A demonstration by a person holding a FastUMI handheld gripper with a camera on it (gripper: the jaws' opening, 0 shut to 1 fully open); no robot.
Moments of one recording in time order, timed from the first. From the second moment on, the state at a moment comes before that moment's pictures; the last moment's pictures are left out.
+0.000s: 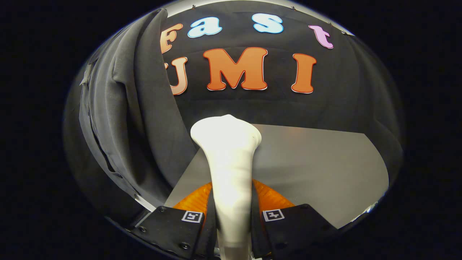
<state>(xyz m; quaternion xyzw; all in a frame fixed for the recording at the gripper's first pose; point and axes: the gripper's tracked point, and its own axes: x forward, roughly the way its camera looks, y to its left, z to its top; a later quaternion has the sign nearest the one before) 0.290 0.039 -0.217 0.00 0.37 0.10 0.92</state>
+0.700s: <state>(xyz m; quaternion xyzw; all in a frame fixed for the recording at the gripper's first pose) 0.211 0.066 -0.141 -0.01 0.20 0.08 0.98</state>
